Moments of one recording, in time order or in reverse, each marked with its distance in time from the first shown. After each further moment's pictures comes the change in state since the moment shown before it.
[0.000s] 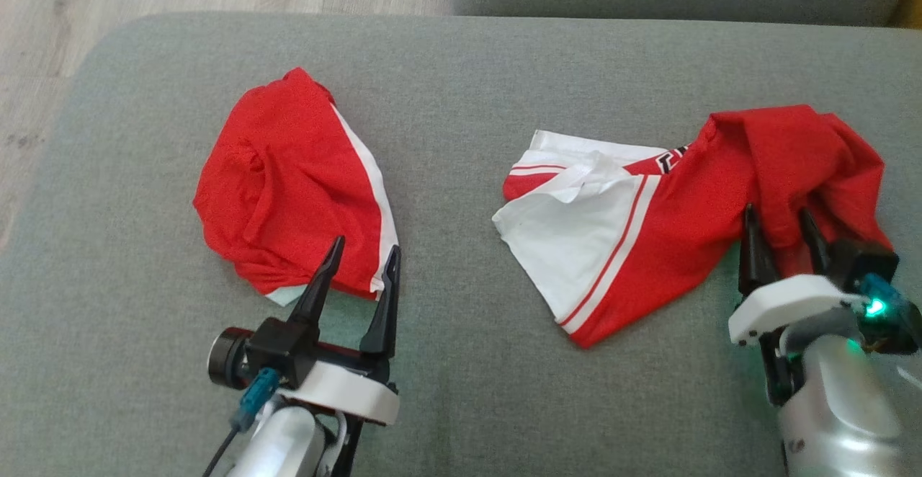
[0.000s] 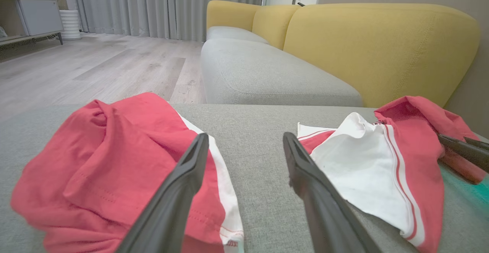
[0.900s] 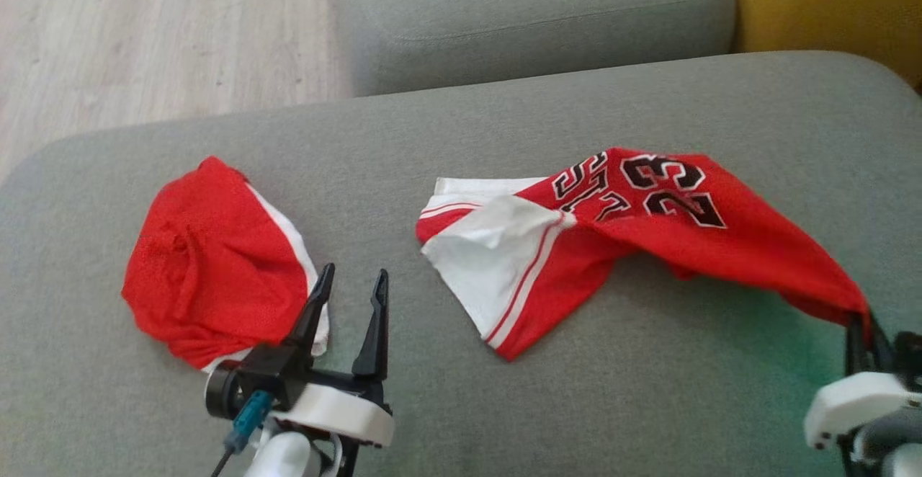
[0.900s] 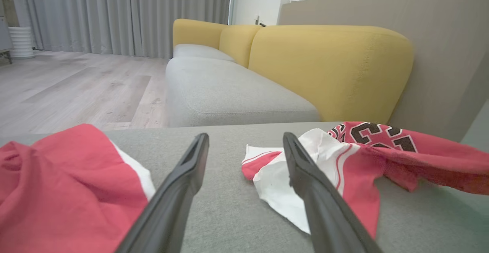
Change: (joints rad) left arm 0.067 -0.054 0.094 0.031 0.036 -0.035 0.000; right arm 0.343 0.003 -0.121 -0.395 -0.144 0.000 0.172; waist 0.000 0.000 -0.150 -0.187
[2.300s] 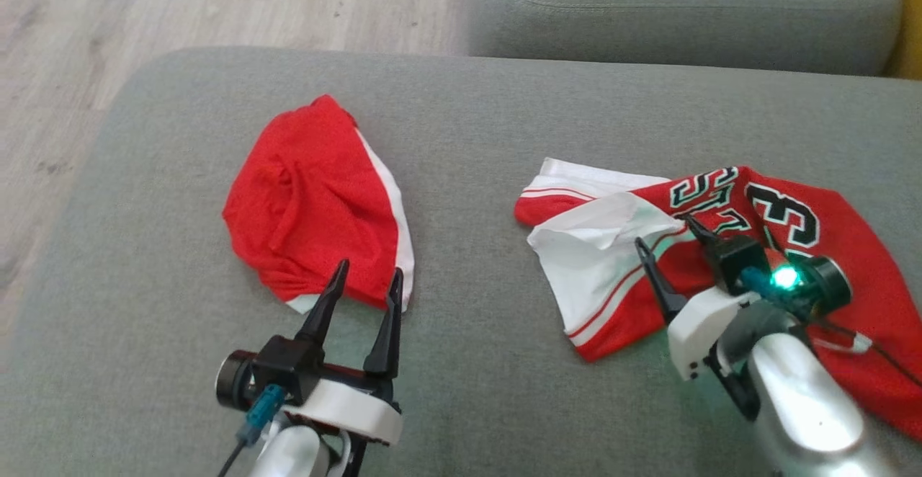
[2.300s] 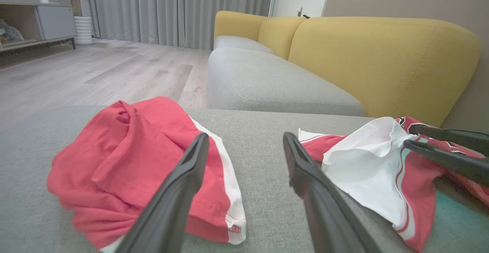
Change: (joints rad) left arm -0.022 -0.014 -0.010 0.025 0.033 -0.034 0.000; right arm -0.287 -0.120 0.582 0.210 0.121 0.000 0.032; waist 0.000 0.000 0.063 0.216
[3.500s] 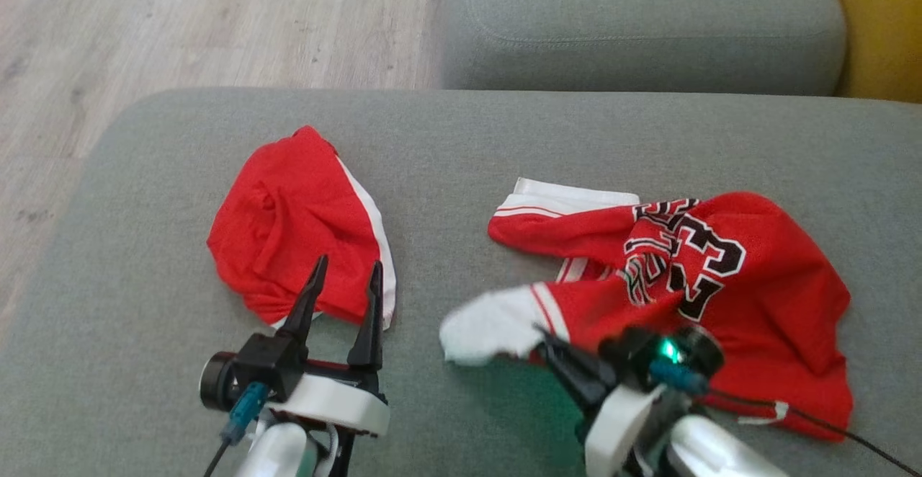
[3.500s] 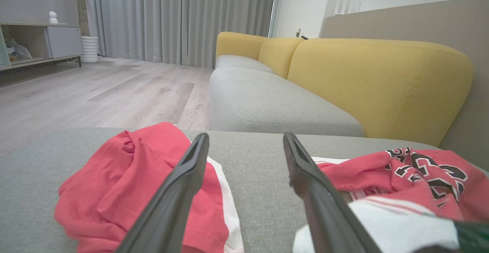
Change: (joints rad) left arm 0.004 0.000 0.041 -0.011 -0.008 0.017 0.000; right arm 0.068 -0.058 0.472 -0.147 0.339 0.000 -0.054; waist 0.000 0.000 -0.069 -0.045
